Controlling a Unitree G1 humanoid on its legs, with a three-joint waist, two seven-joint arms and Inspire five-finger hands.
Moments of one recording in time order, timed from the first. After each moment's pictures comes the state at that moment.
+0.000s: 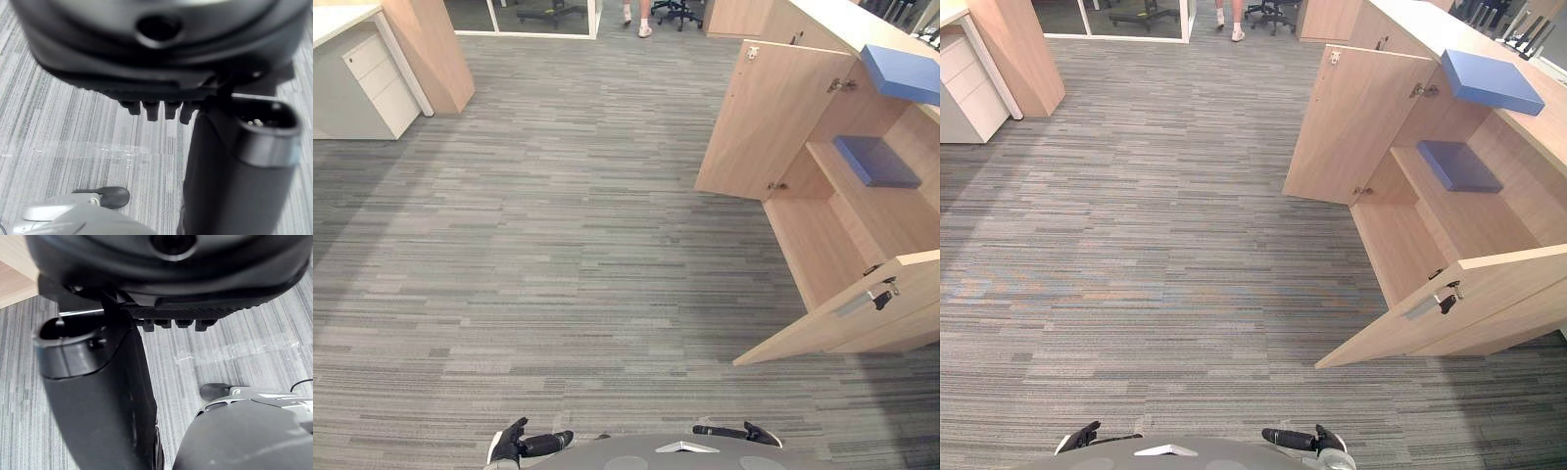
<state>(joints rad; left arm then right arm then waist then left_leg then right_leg) 0.19 0.15 0.04 1.11 -0.03 -0.09 0.10 0.05 -0.09 -0.20 1.21 -0.03 0.01 -0.03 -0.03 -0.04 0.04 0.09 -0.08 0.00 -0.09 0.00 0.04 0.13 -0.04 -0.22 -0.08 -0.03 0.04</state>
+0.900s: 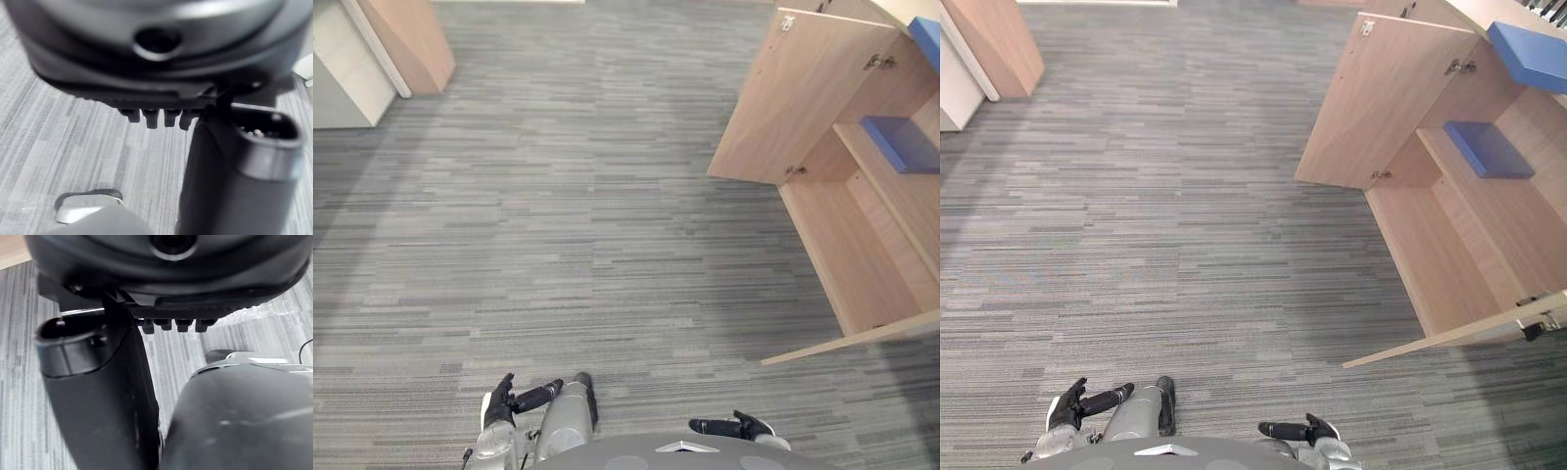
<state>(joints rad) 0.12 0.13 0.17 0.97 -0.07 -0.11 0.15 0.00 -0.10 -0.18 1.22 -0.03 0.02 0.00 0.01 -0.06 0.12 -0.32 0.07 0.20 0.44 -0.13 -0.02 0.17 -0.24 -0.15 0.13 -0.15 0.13</state>
